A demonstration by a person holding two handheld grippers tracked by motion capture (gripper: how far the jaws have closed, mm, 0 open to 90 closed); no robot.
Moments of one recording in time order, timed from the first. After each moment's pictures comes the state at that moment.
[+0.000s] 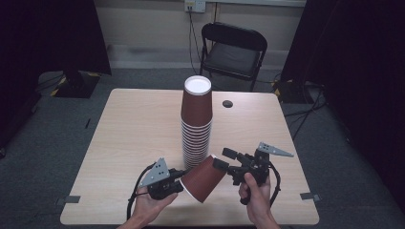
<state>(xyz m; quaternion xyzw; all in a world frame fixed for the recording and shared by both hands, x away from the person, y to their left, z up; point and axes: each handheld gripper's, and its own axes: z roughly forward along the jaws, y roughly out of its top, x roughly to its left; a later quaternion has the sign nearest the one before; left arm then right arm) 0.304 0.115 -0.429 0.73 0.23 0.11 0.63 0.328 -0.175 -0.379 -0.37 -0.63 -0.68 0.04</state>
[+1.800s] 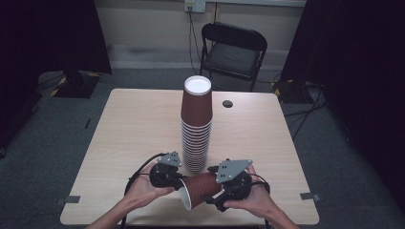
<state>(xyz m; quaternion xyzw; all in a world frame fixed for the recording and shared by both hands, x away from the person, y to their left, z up) 0.345 0.112 -0.421 0.88 0.22 -0.05 0.43 0.308 -0.126 -0.379 -0.08 -0.90 -0.41 -0.09</state>
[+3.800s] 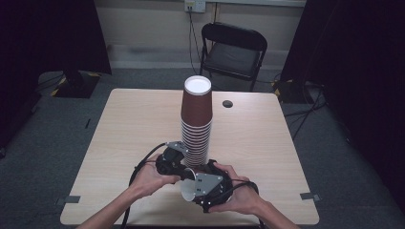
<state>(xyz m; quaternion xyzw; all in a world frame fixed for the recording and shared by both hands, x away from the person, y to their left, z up) 0.367 0.099 -0.402 0.87 0.27 -0.08 0.41 0.301 -0.081 -0.397 0.02 -0.92 -0.33 -0.21</state>
